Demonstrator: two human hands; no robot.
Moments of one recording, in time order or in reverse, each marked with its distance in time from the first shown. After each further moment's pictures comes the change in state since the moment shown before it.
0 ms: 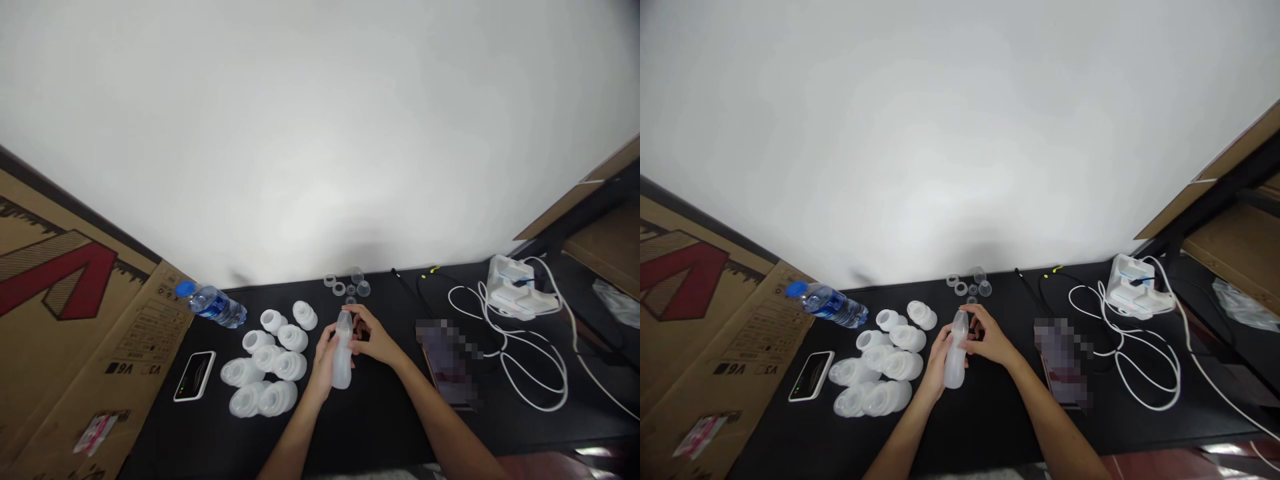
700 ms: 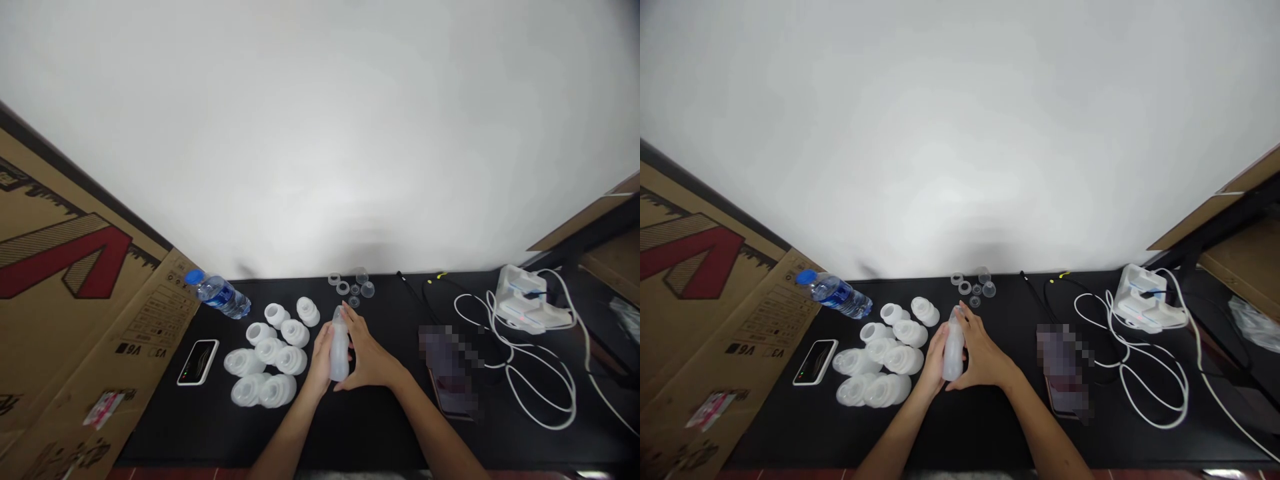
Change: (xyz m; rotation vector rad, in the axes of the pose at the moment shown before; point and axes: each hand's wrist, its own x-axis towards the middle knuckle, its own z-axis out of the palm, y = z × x) left_hand 0.005 -0.003 -0.002 -0.068 0.135 -0.013; right_hand -0.013 -0.012 0.019 -0.454 -0.273 -0.148
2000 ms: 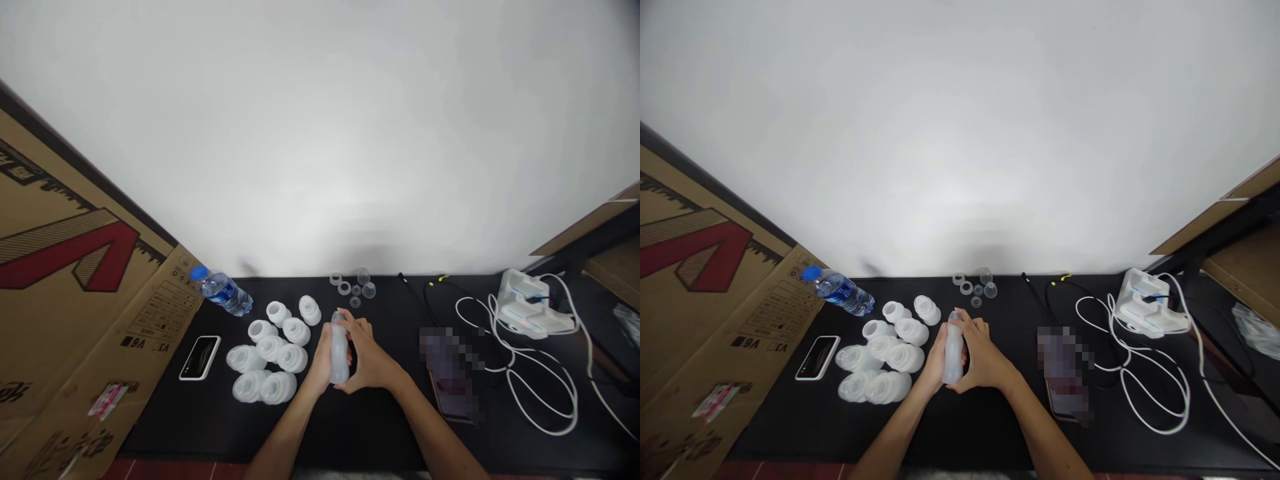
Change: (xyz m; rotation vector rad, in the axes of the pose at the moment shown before) left_hand -0.001 -0.002 -0.003 0.076 -0.002 -0.094; right_hand -0.001 -0.013 -0.003 -0.043 0.027 0.044
